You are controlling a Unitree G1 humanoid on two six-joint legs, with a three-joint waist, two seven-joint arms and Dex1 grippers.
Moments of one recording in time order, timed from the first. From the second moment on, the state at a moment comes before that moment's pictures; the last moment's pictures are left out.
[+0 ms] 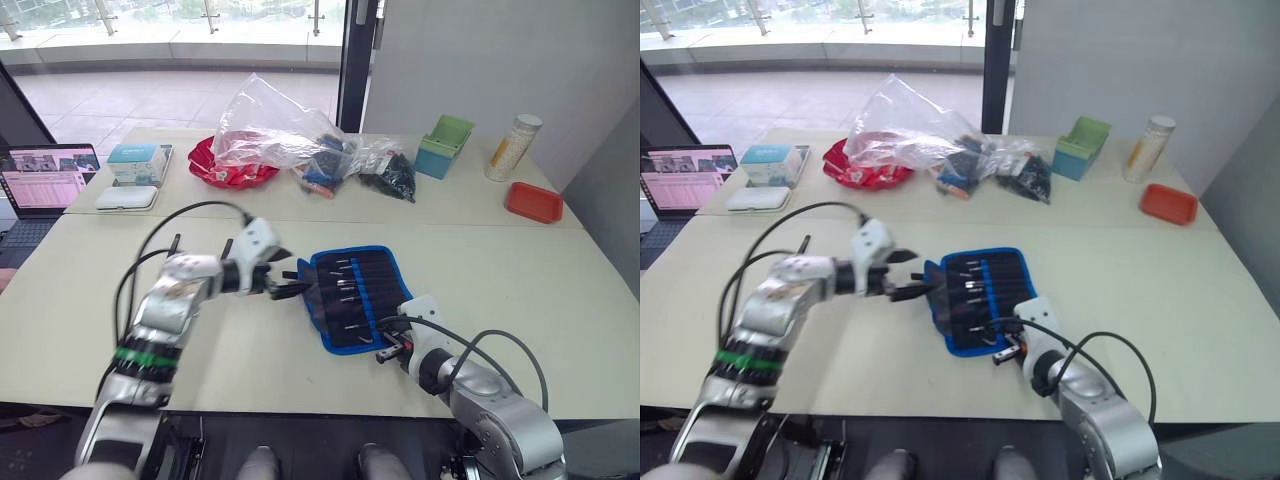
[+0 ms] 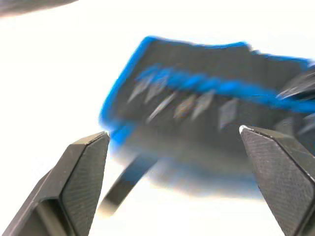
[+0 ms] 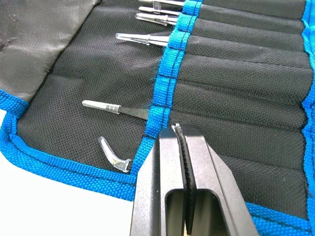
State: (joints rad) left arm -0.46 0.52 0.06 0.00 -0.19 0.57 -0.94; right arm 0.00 -0.31 0.09 -0.64 0.26 1.00 0.22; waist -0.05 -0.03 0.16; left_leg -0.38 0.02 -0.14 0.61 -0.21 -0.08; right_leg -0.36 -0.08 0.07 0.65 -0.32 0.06
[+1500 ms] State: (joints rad) left arm -0.08 0.49 0.43 0.01 -0.30 0.46 -0.43; right arm -0.03 -0.36 0.10 -0.57 0.27 0.99 0.31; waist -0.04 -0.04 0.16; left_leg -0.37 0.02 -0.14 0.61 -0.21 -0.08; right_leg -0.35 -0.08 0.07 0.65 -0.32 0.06
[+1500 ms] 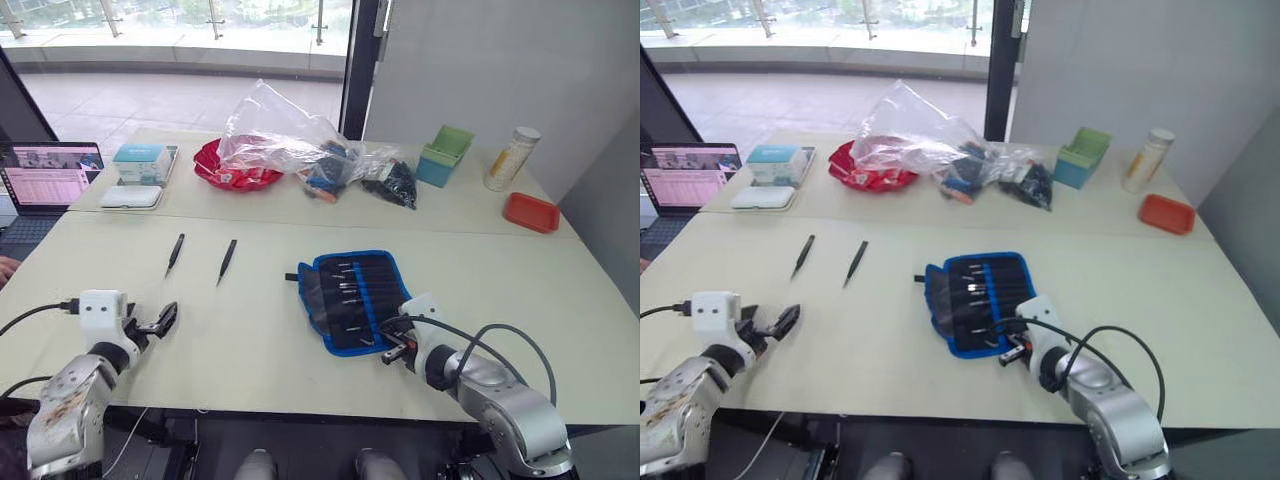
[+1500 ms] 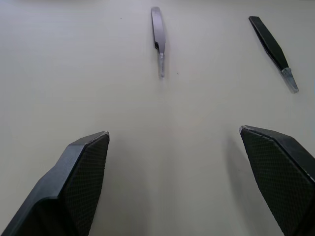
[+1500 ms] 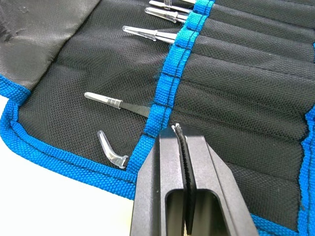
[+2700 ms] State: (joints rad) left arm -0.63 0.51 0.30 0.83 -0.16 0.13 -0.41; right arm -0.03 -0.36 0.08 -0.58 0.26 1.00 0.28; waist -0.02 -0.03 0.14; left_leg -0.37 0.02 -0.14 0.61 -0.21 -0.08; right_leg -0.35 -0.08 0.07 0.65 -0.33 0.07
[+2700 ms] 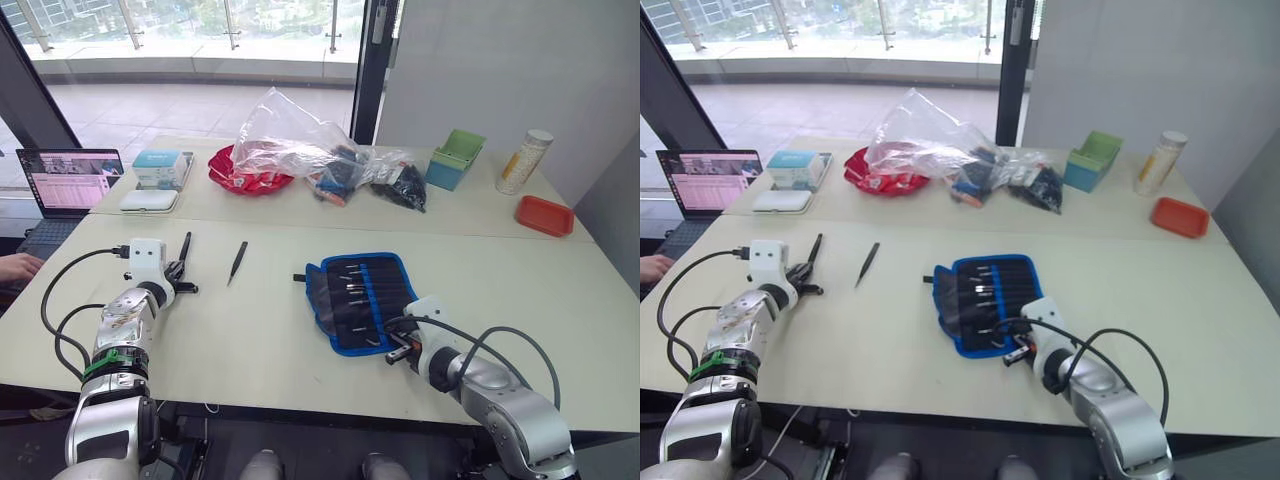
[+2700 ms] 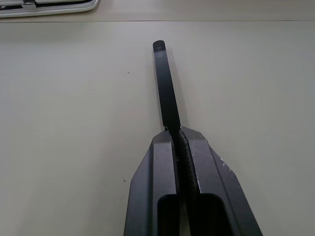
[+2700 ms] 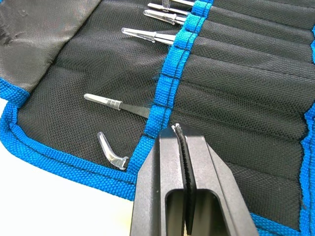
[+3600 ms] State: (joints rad) left arm -0.71 0.68 -0.40 -0.05 -0.29 0.81 -1.07; right arm -0.05 -0.34 0.10 -0.58 0.26 1.00 0.28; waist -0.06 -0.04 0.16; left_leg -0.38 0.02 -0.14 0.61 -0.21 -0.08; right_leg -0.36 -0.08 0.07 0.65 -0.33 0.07
